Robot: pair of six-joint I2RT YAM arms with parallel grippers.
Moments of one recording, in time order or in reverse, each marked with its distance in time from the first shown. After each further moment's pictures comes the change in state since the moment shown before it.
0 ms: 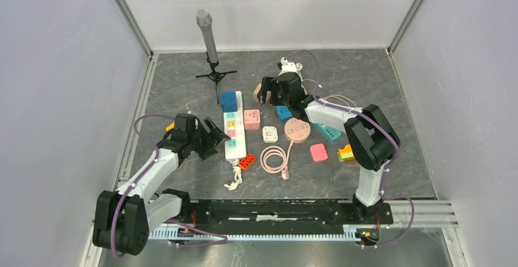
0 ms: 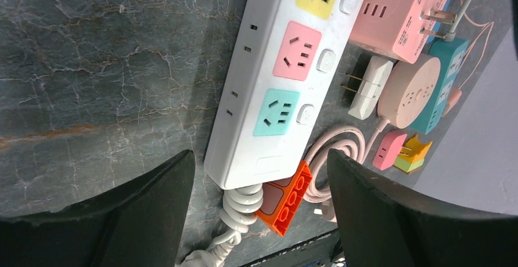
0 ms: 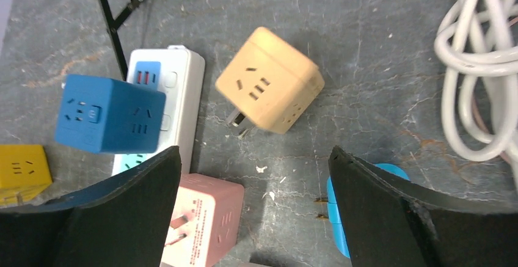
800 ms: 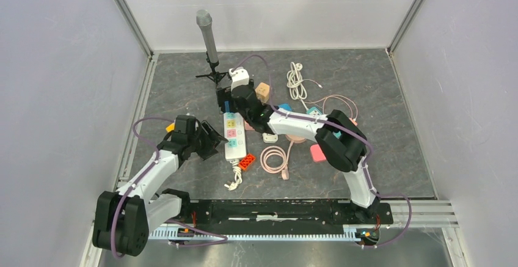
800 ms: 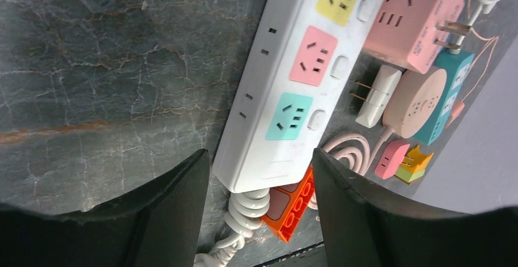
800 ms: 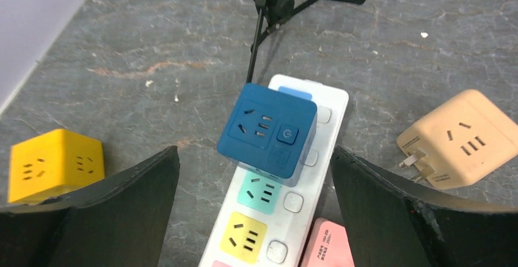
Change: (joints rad) left arm 0.000 -0.013 -0.017 0.004 -0.033 -0.027; right arm 0.307 0.165 0.297 0.067 0.269 -0.187
